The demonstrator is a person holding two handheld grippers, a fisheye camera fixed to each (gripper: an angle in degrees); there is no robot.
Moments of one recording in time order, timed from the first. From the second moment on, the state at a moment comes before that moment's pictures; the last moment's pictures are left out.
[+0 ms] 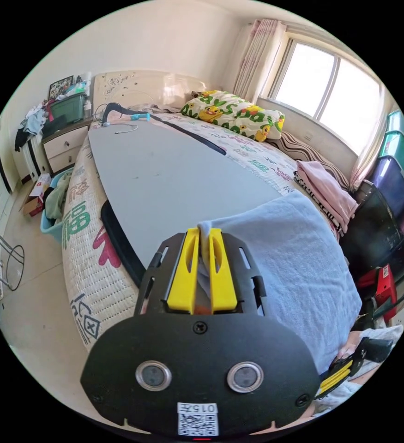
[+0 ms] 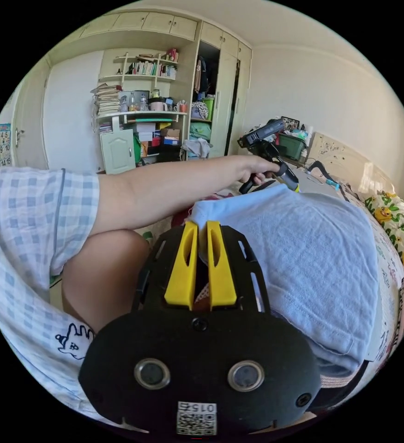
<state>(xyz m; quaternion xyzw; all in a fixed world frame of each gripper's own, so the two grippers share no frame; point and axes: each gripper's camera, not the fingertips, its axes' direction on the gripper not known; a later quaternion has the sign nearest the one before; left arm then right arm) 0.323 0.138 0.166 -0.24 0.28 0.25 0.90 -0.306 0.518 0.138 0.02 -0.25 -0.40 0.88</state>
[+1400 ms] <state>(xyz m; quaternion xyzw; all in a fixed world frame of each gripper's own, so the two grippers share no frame) 0.142 0.048 0.257 -0.30 0.42 0.14 0.84 -0.103 0.137 0.074 -0.21 -0.35 -0.06 0.91</state>
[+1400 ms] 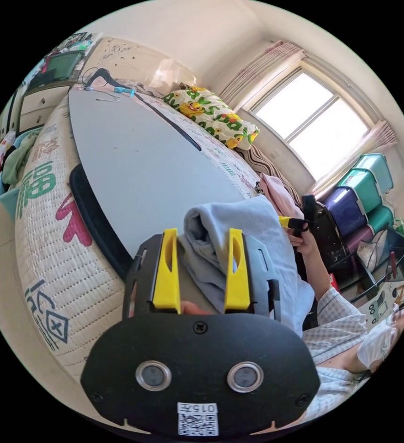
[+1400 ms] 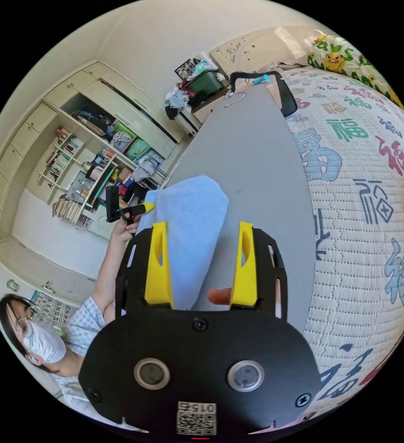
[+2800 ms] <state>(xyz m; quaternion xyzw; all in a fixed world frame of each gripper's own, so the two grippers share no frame) 0.662 -0.170 0.192 -0.17 0.61 0.10 0.77 0.114 0.047 -0.210 -0.05 0.09 -0.15 0.98</state>
